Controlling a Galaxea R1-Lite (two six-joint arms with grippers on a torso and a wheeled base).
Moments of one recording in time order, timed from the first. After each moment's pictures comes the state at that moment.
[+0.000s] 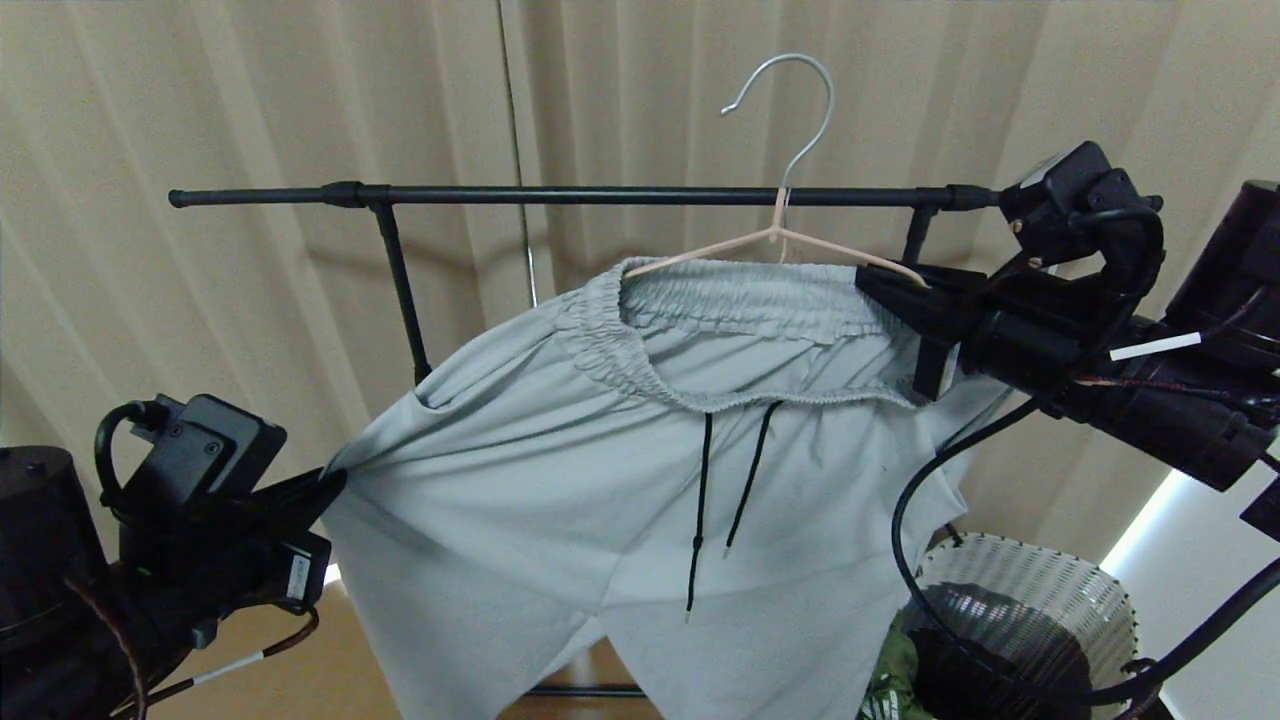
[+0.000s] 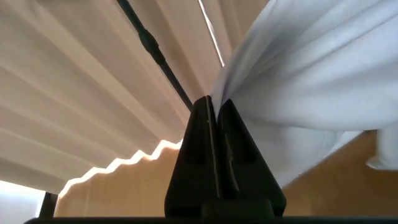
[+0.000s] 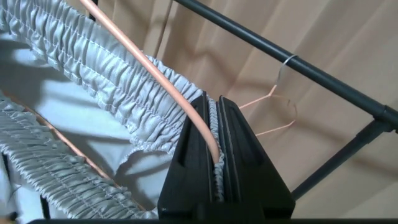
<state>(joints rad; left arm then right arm) -0.28 1.38 -0.27 -0.85 0.15 0.35 0.43 1.57 -0.82 -0.80 0.11 -0.31</state>
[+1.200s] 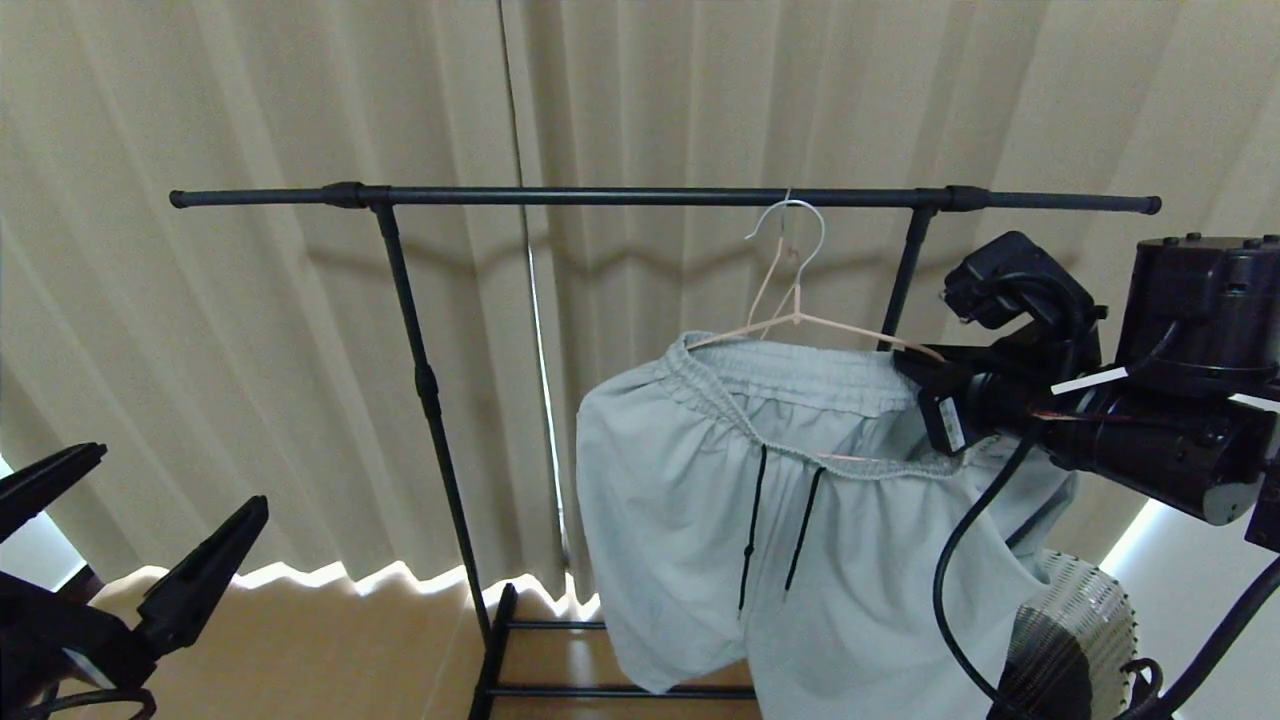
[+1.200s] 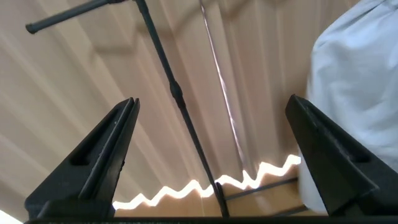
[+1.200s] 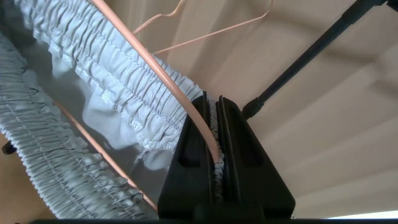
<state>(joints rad) -0.29 0.95 -0.12 -0.88 0.15 0.32 0.42 1.57 -0.83 -0.47 -0.19 -0.30</state>
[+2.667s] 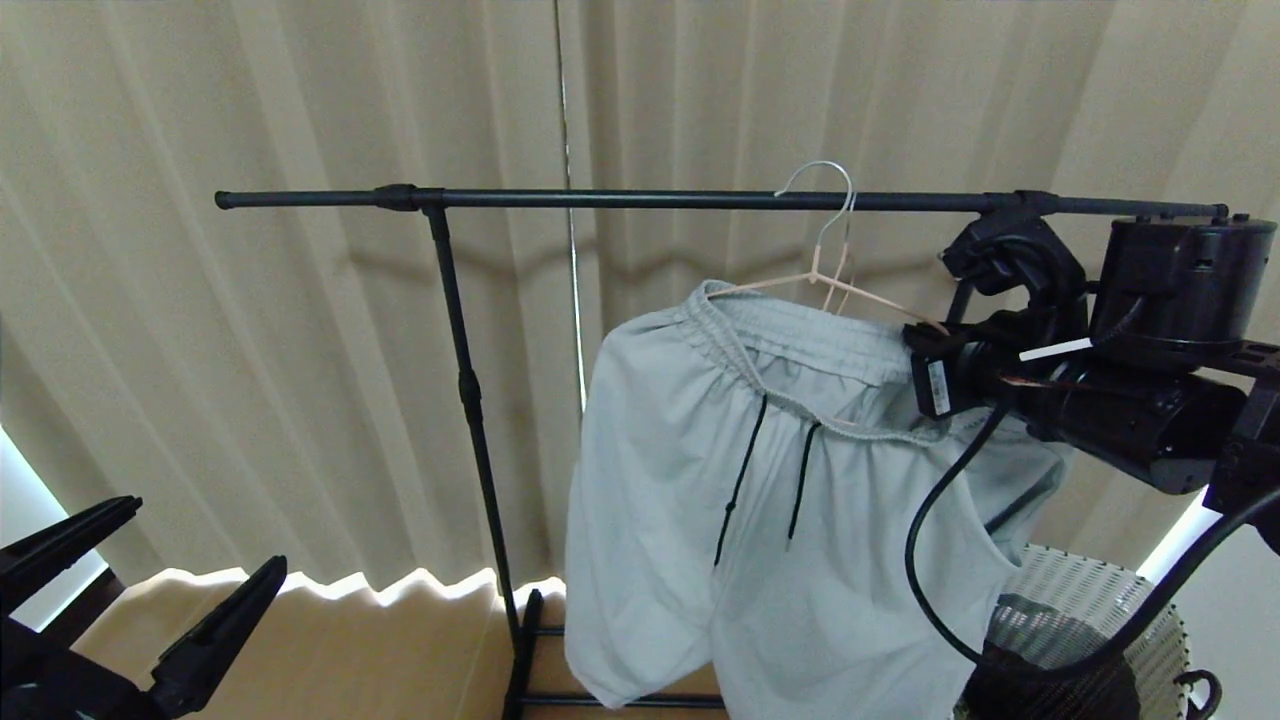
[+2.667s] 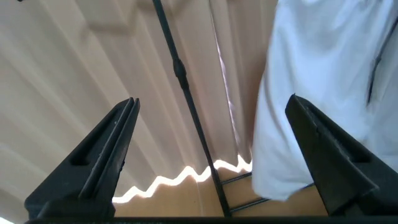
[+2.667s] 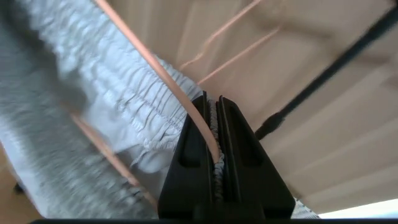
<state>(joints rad) -0.28 0.92 -0.06 -0.82 0.07 0.28 0.42 1.62 -0.90 -0.49 -0.32 -0.20</state>
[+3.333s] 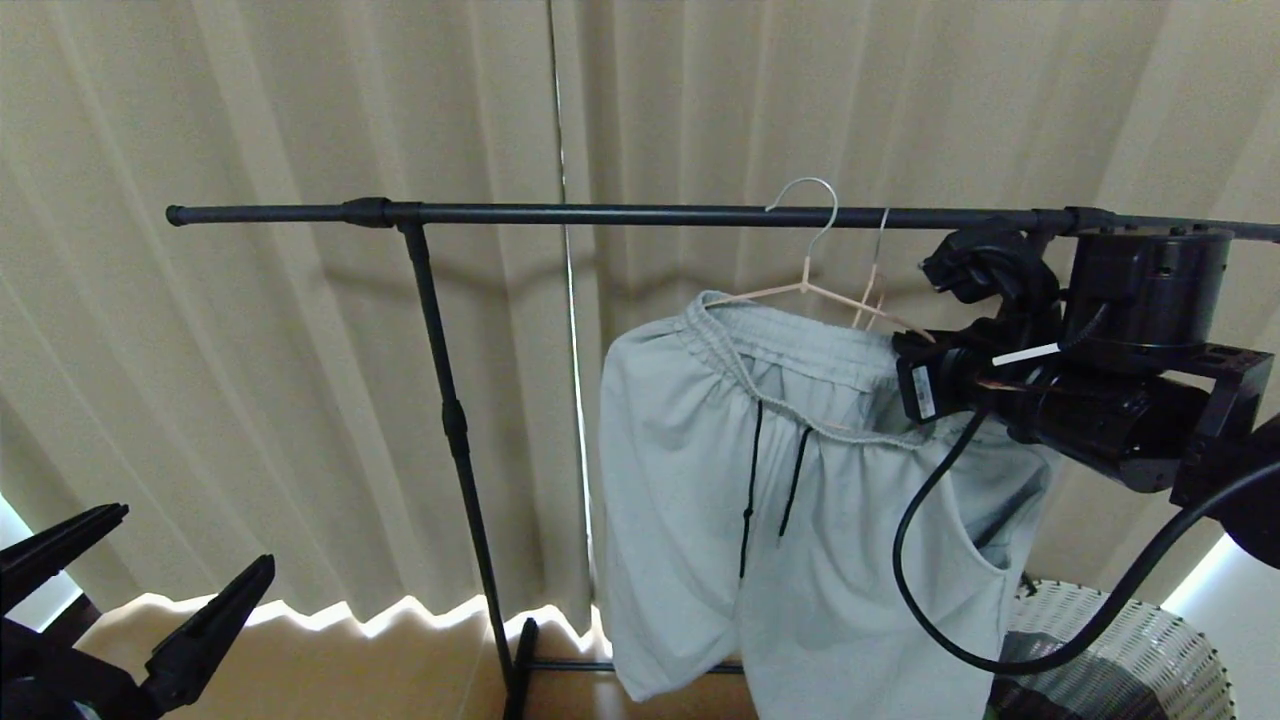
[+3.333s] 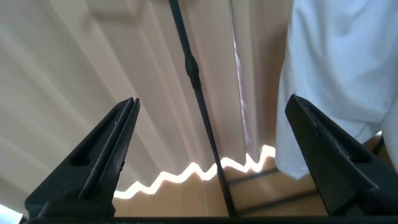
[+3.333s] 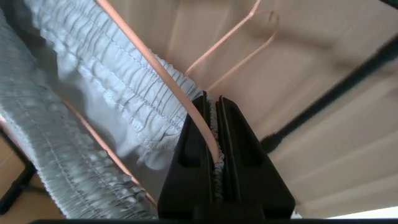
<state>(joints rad) -0.23 0.92 -0.07 -0.78 0.07 0.26 0.42 1.66 -0.91 -0.49 -0.33 -0.19</state>
